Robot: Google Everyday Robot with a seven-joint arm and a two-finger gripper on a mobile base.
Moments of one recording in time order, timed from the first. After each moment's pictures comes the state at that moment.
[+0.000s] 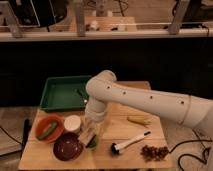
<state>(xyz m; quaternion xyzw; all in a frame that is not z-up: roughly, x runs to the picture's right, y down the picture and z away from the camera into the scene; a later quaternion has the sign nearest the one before) -0.062 0.189 0.667 -0.33 -0.30 -0.40 0.80</state>
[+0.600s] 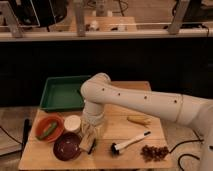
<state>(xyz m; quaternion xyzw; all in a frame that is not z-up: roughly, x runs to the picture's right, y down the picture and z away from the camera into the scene) -0.065 0.210 0.662 -0.34 -0.32 -0.47 0.75</state>
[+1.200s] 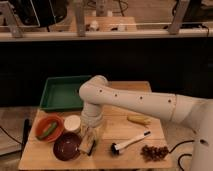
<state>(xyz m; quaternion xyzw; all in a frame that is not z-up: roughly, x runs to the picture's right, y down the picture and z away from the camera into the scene) -0.071 0.219 0.675 -0.35 -0.33 -0.48 0.73</state>
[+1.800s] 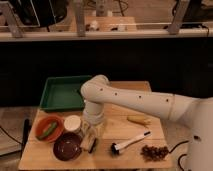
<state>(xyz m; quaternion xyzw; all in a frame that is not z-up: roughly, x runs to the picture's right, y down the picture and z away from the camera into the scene) -0.062 0.217 0.694 -0.36 -0.33 -0.46 0.74</state>
